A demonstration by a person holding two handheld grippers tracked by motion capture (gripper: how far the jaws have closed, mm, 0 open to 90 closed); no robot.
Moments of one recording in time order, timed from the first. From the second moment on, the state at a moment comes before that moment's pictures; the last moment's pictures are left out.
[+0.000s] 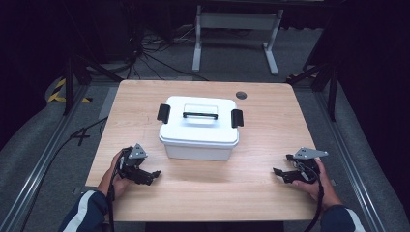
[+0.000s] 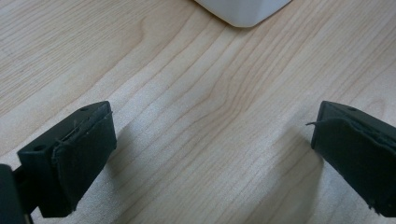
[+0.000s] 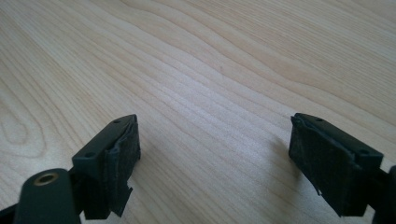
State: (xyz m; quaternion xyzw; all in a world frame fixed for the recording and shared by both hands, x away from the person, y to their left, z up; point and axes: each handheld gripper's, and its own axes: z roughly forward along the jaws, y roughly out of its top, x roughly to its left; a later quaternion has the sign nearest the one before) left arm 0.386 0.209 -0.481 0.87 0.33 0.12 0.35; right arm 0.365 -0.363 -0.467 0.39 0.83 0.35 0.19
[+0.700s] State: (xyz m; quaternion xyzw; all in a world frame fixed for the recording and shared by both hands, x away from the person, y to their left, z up) left arm 0.383 0.211 -0.482 0.87 0.33 0.12 0.35; right arm 0.382 -0.333 -0.419 0.34 0.88 0.30 0.14
